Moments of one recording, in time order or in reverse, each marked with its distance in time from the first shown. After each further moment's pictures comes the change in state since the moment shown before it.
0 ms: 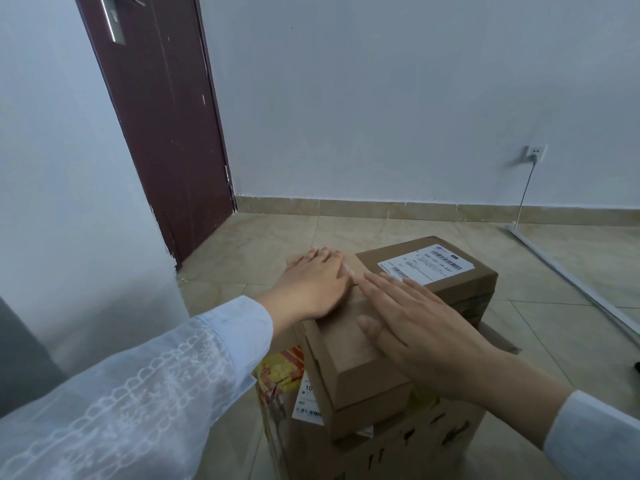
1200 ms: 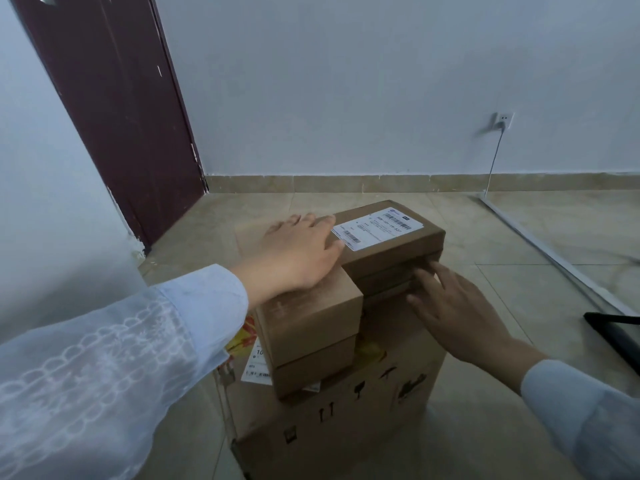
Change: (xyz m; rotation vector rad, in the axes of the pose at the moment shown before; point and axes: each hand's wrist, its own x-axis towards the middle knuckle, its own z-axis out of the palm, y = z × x) left_hand -0.012 0.060 0.000 0.099 0.035 0.024; right_hand -0.059 0.119 0.069 -0.017 0.189 0.402
